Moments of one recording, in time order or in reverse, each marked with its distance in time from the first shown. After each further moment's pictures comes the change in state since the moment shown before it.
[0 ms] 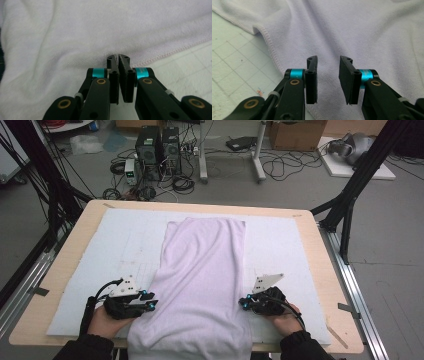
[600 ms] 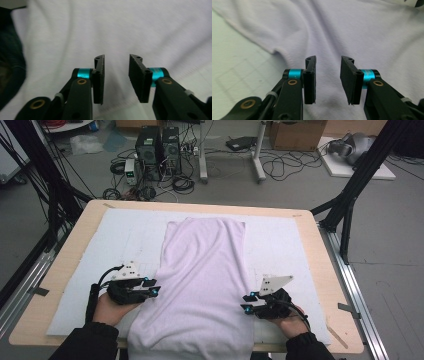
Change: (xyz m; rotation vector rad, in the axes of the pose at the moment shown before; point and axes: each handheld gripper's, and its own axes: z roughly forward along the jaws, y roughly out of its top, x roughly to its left) left arm 0.022 0.022 0.011 -0.017 -0.038 -0.025; right arm 0.009 0.000 -0.014 -0.098 0.043 -0.044
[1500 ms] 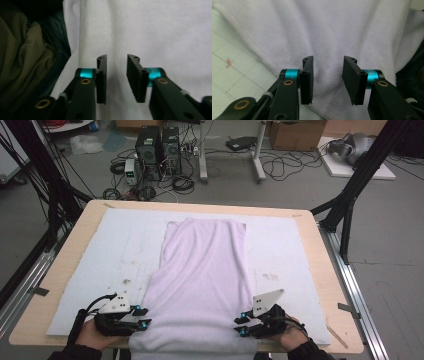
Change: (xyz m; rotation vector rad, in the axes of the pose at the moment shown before) left arm -0.038 -0.049 -0.027 0.074 -0.028 0.076; right arm 0.037 0.001 0.012 0.048 0.204 -0.116
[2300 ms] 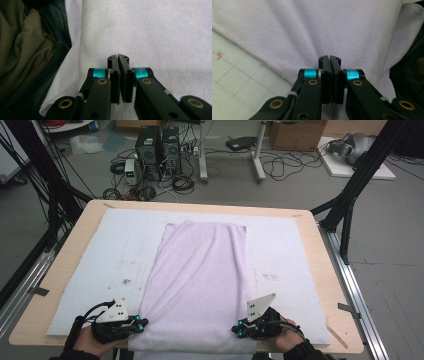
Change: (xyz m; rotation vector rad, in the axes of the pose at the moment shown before) left arm -0.013 -0.011 -0.011 -0.001 -0.033 0.019; right arm 0.004 -0.004 0.009 0.064 0.028 -0.027
